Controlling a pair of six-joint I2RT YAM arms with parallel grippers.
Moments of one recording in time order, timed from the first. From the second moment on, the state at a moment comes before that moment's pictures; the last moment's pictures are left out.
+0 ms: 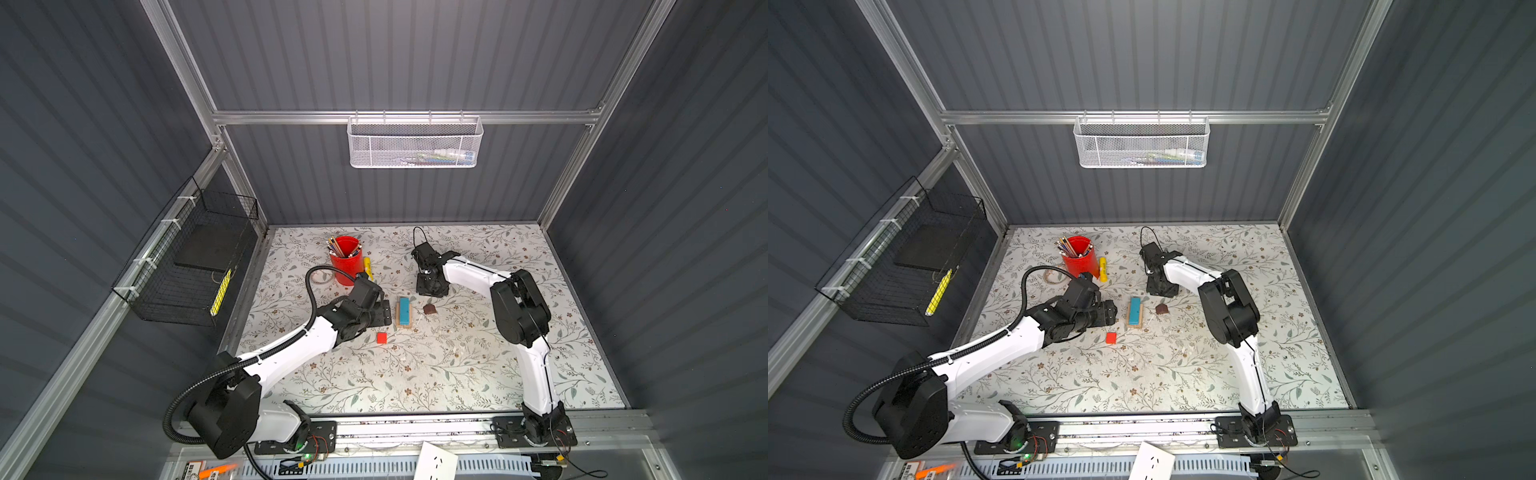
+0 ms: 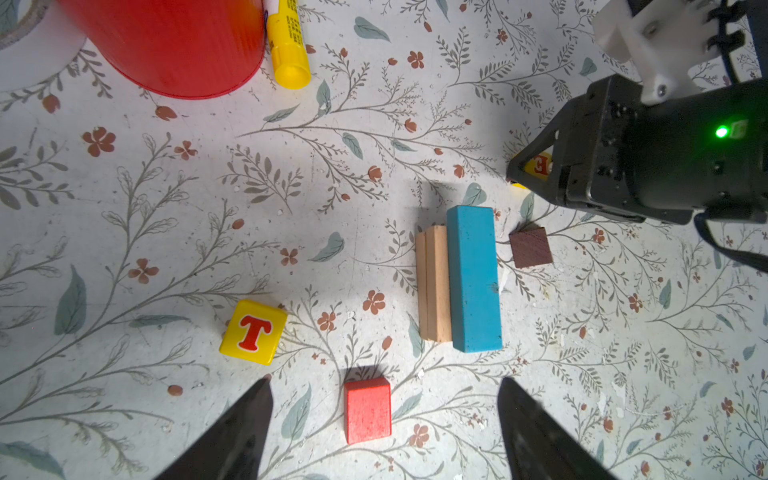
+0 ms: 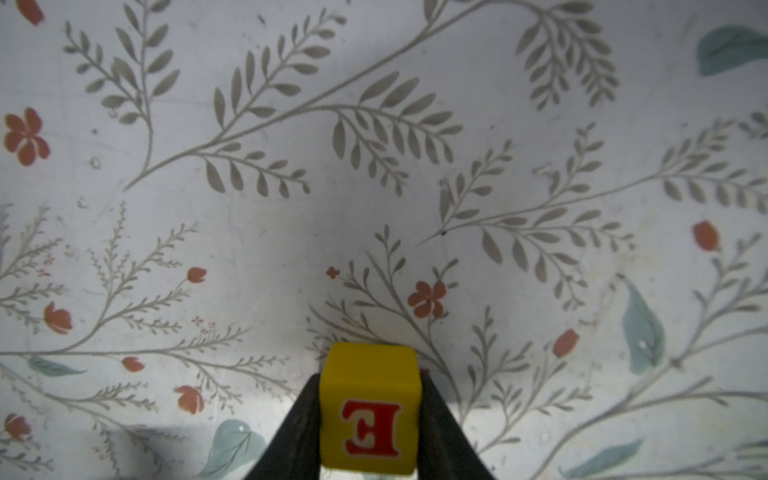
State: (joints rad) left arm -0.69 1.36 0.87 -0.40 -0.12 -0.63; right arm 0.56 2.20 1.66 -0.74 0.14 0.66
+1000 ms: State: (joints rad) left arm -0.69 1.14 0.78 -0.49 -0.24 -0.69; right arm 0.75 1.97 1.57 -0.83 0.14 0.75
